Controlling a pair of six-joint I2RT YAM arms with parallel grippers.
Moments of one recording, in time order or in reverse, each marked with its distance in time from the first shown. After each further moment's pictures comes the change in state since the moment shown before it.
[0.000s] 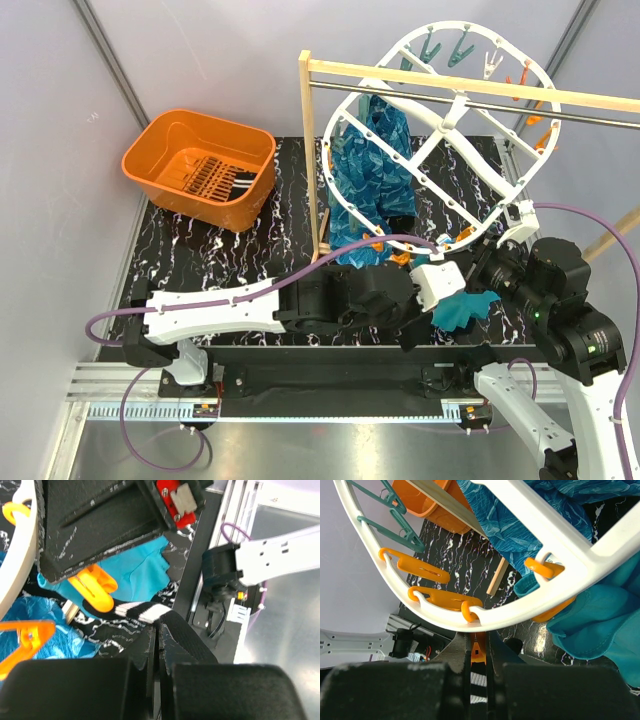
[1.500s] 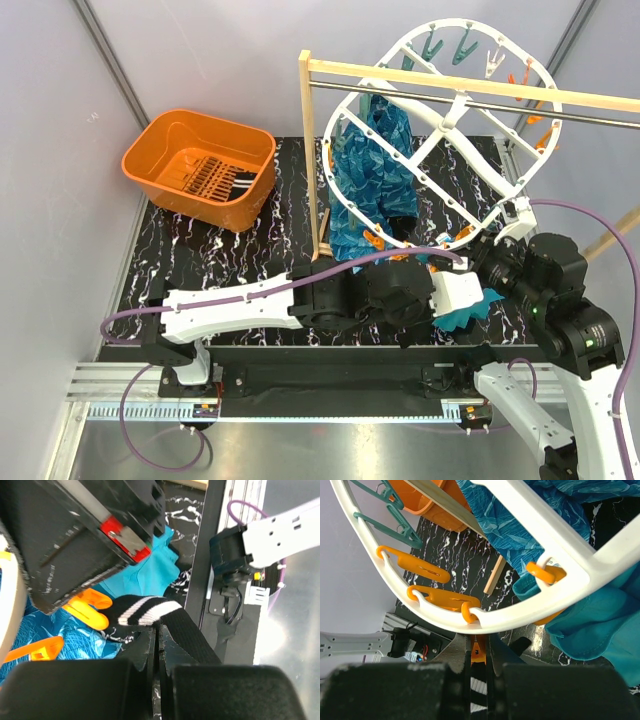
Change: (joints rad) left arm 0.000 0.116 0.214 -0.191 0.025 0.149; right arm 0.000 0.022 0.007 -0.002 0.000 -0.016
